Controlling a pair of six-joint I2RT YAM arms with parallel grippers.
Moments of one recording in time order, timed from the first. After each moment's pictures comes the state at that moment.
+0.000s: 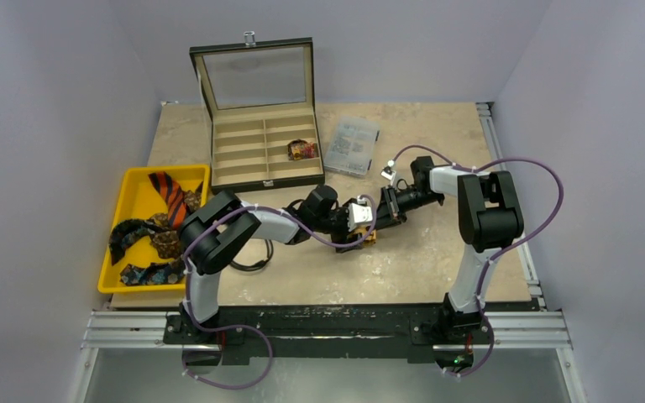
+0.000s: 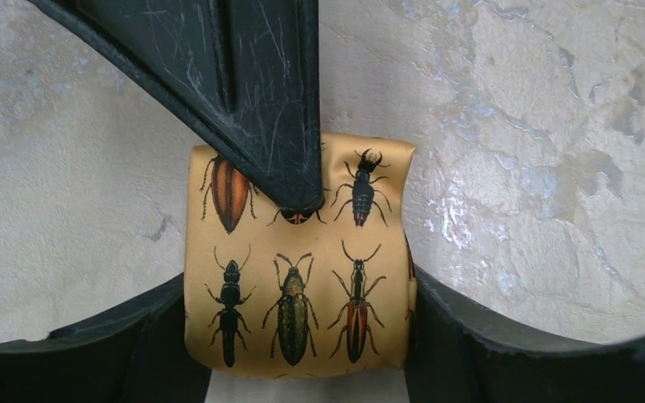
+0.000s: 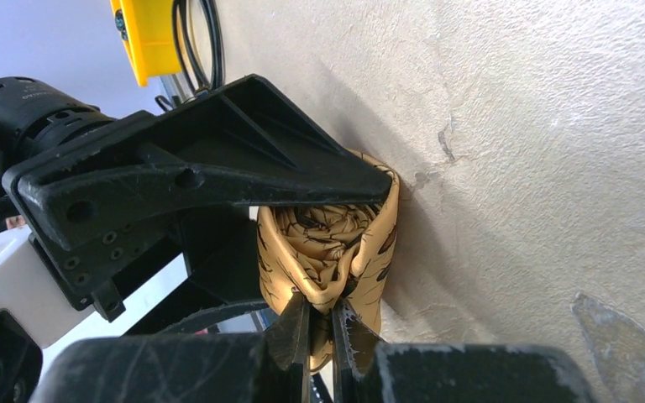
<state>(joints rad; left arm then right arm) -0.82 1.95 0.94 0.40 0.54 0.36 0.12 1.94 1.10 -0.69 -1.05 -0.11</state>
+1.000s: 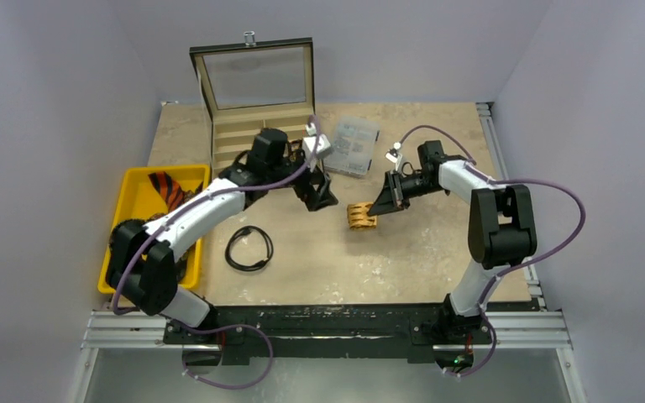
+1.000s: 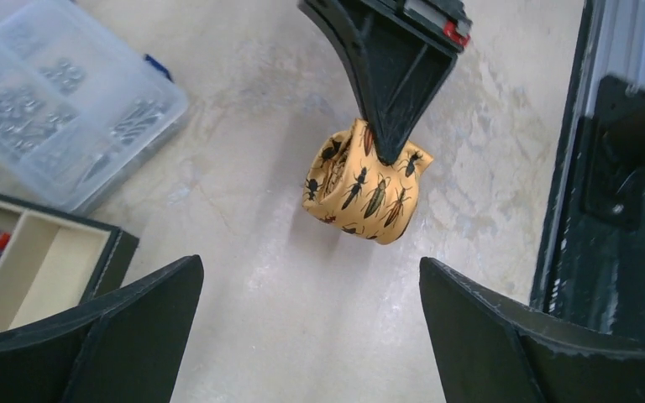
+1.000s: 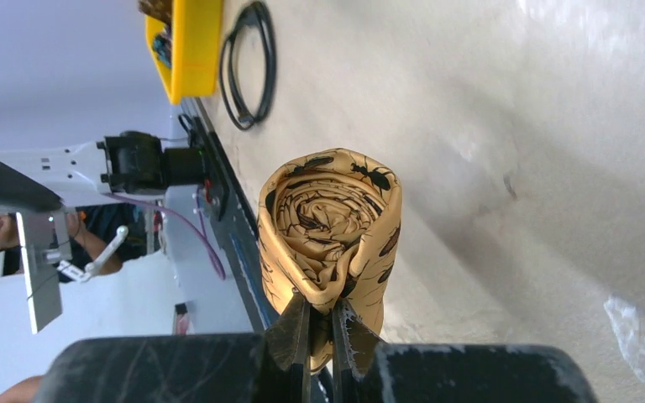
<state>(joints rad) -0.59 1.52 1.09 -0.10 0.61 0.18 0.12 1.81 1.12 -0.71 -1.07 -0.10</state>
